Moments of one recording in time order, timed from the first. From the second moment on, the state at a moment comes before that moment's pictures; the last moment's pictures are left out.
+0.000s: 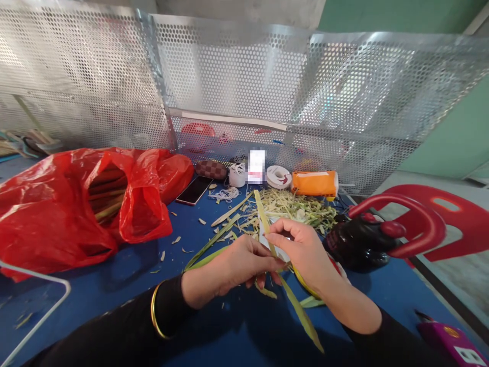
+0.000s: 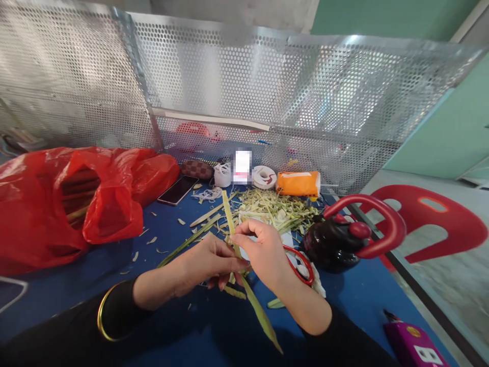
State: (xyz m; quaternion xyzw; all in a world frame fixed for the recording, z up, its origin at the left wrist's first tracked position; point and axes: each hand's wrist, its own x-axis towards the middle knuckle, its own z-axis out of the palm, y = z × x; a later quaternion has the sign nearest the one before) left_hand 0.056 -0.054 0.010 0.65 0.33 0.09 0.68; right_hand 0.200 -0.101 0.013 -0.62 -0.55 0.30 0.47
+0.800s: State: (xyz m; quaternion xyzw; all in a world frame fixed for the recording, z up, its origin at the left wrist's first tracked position) left_hand 0.060 -0.055 0.009 0.51 0.33 0.18 0.77; right_hand 0.228 -0.091 0.017 -0.65 -0.64 0.04 0.41
